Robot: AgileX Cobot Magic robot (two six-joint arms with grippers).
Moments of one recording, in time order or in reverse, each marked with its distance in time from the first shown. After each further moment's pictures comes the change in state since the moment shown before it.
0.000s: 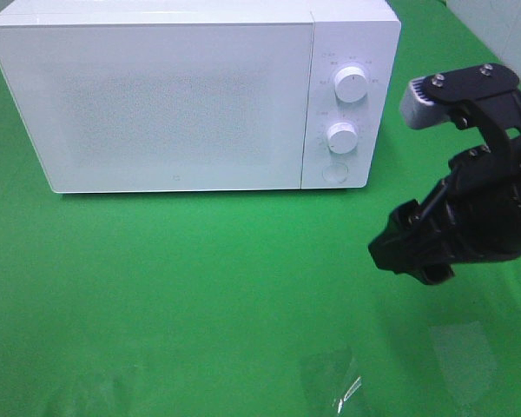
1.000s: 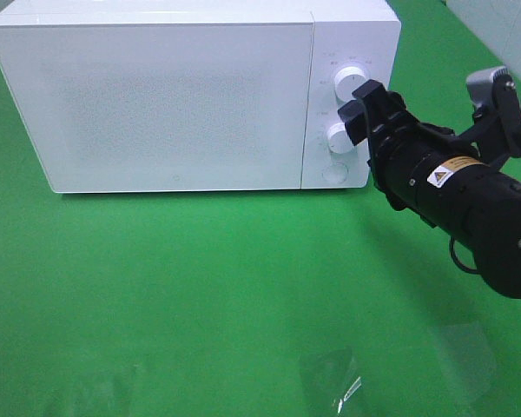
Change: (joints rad) left arm 0.000 0.000 0.000 0.000 0.000 0.000; right arm 0.047 0.475 0.139 0.434 -1.371 0.701
